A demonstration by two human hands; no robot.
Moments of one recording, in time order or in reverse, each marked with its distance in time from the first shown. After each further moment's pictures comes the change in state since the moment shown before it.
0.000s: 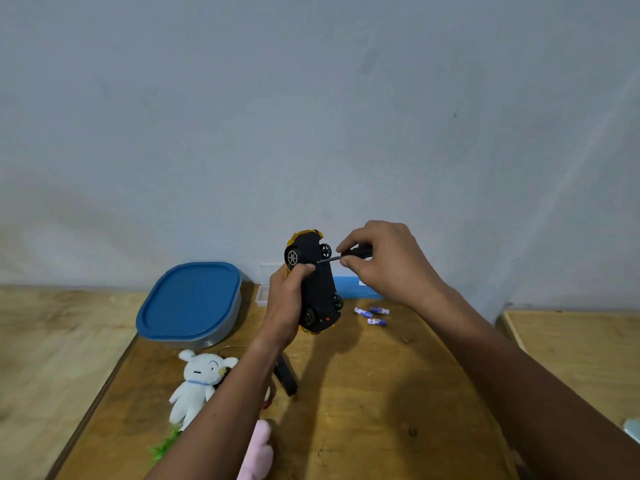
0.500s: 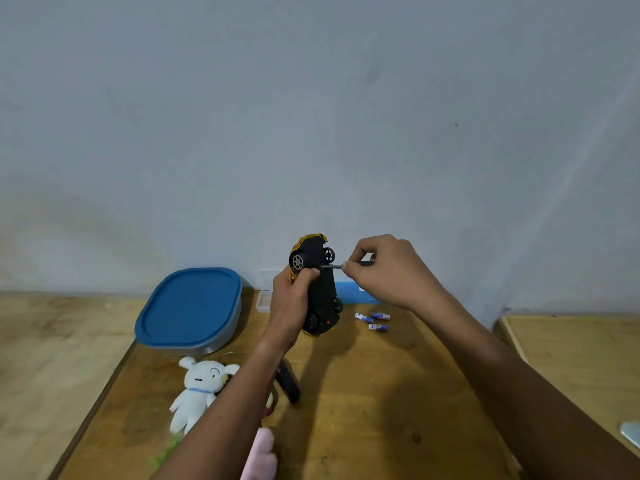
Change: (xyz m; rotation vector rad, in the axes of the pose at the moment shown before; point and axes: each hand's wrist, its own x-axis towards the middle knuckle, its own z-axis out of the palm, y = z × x) left_hand 0.003 0.005 -0.006 0.059 -0.010 0.083; right_hand 0.000 -0.010 0.004 0.064 -0.071 0.241
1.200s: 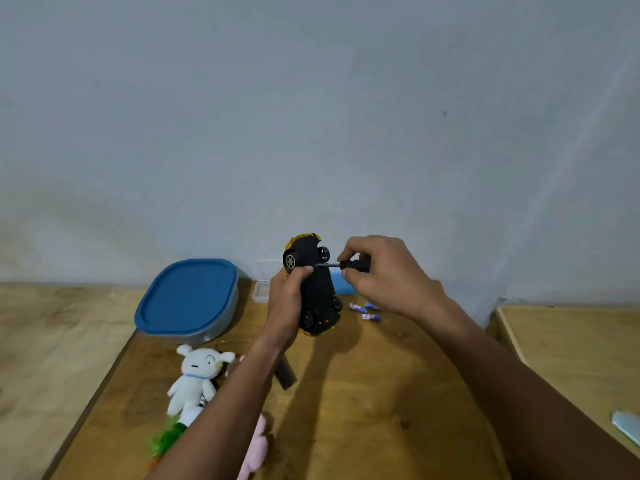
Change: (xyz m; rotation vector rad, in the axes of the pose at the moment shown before) left_hand -0.019 -0.005 0.020 -0.087 0.013 -0.101; right_hand -0.019 0.026 -0.006 -0.028 -0.007 -0.231
